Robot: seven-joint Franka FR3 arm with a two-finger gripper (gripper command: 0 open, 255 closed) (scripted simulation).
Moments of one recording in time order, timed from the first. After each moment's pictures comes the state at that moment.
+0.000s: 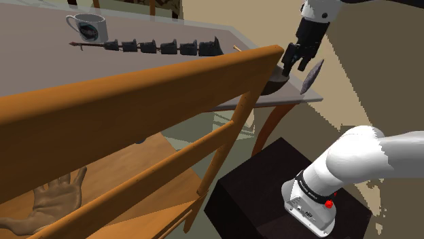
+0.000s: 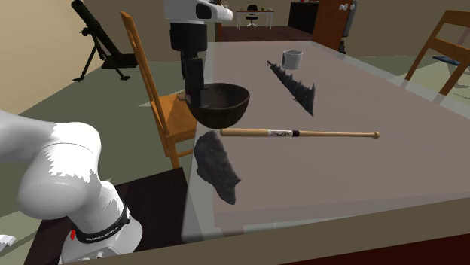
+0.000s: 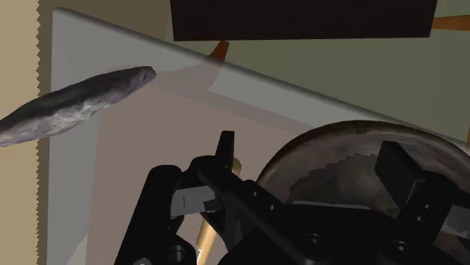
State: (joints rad) arm -0.01 -0.75 0.05 -2.31 -0.05 1.48 0.08
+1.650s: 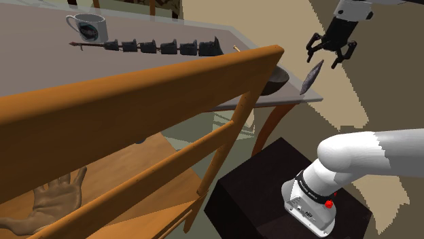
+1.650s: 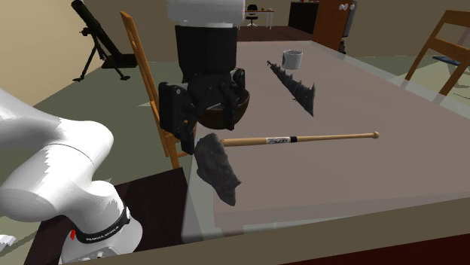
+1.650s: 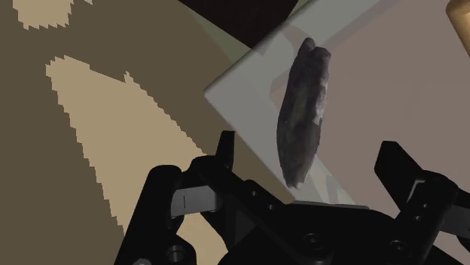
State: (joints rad) arm -0.39 -0.66 -0.10 -2.23 -0.14 1.54 0.60
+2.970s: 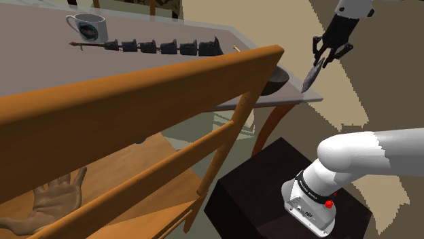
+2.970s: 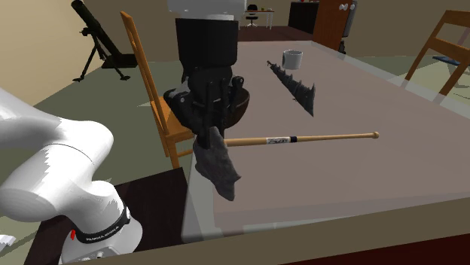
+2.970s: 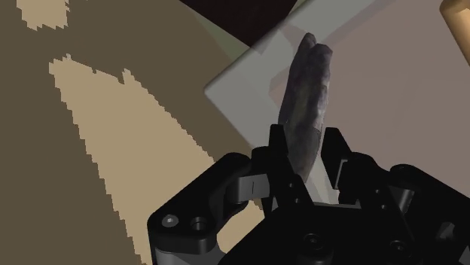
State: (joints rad) arm -0.39 -0.65 -0.09 -2.21 -0.14 1.53 0.60
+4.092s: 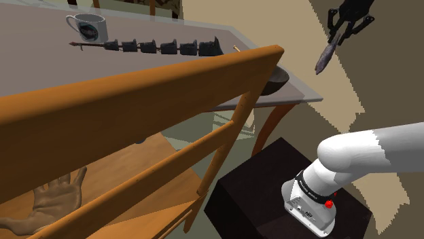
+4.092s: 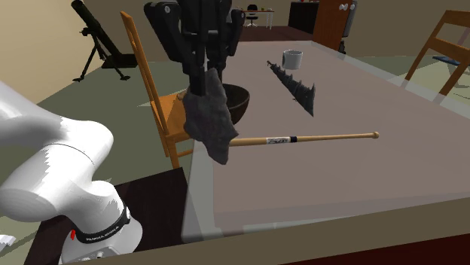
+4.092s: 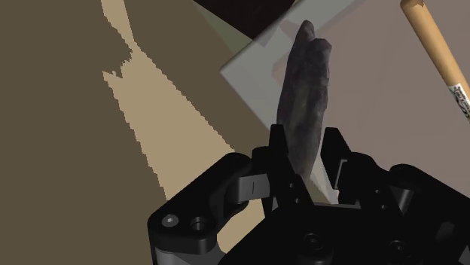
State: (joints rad) arm -0.39 -0.56 -0.08 -1.90 -0.13 1.31 0.57
